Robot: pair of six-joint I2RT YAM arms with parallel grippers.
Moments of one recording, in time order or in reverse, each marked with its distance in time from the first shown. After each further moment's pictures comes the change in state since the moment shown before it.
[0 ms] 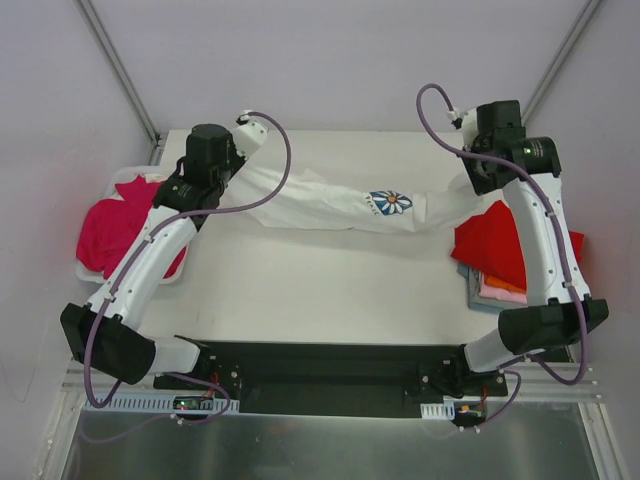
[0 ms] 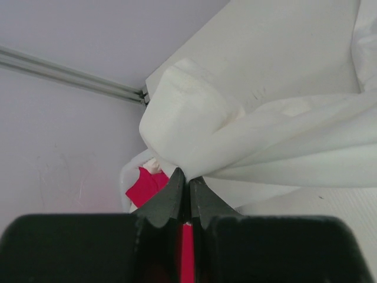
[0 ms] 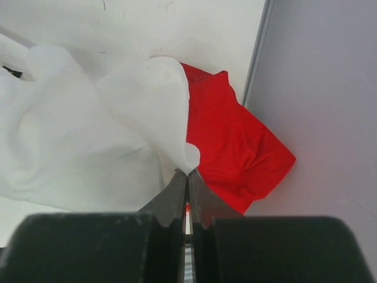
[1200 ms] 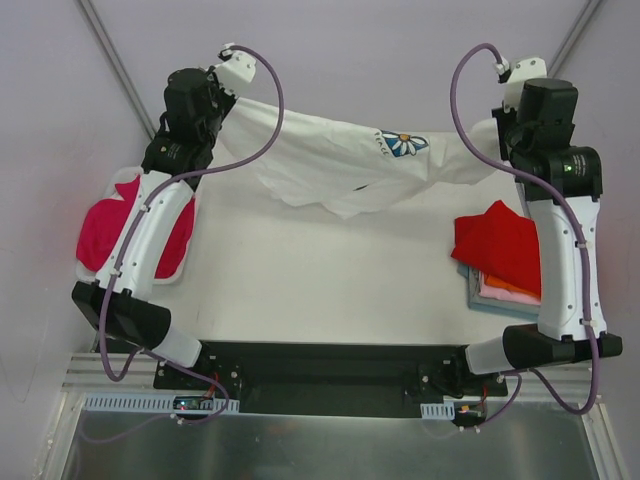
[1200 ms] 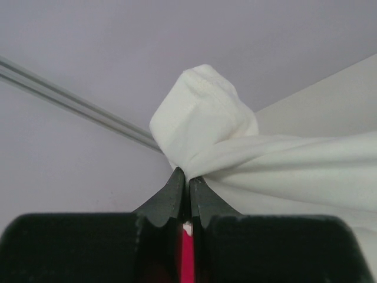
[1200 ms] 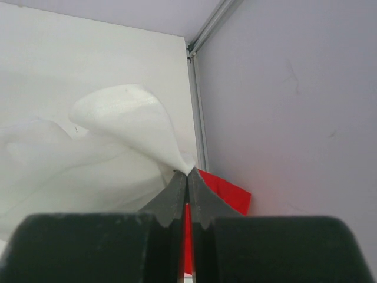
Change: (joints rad) left arm 0.058 0.190 0.399 0.079 0.032 0.010; right arm -0.022 -0.100 0.143 0.224 0.094 0.031
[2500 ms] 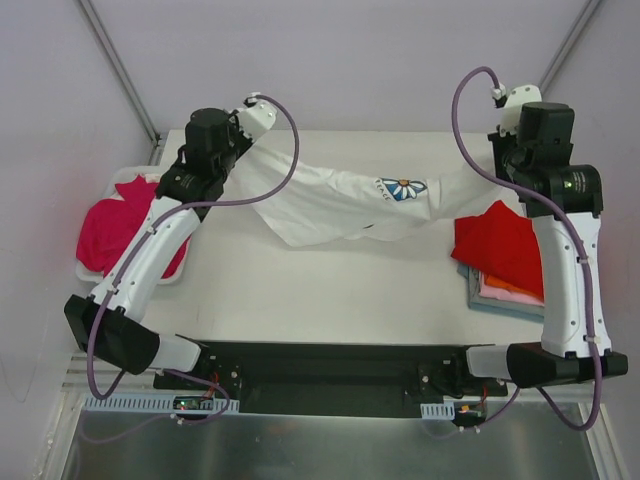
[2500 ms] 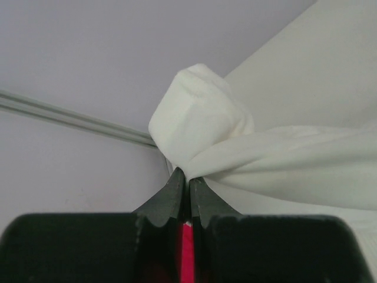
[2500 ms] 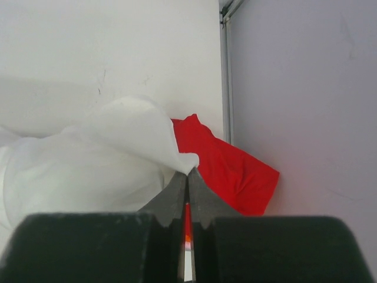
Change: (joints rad) left arm -0.079 -0.146 -0.327 0.020 0.031 0.049; right arm -0.025 -0.109 -0.184 -0.041 -0.114 0.046
